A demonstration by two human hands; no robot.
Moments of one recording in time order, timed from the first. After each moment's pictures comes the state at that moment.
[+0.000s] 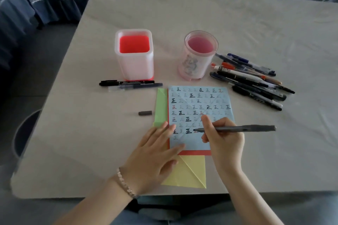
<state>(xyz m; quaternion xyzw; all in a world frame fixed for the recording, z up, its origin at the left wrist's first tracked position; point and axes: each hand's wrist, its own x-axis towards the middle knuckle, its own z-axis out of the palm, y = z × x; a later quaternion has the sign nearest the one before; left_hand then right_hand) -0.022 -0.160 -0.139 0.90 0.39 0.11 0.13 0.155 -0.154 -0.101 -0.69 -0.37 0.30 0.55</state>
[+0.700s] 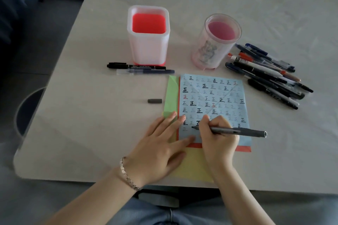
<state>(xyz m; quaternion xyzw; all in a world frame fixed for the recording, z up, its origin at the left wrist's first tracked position) -0.025 -0.163 -0.139 0.89 0.41 0.12 0.18 0.131 -0.159 -0.132 -0.69 -0.48 0.20 0.50</state>
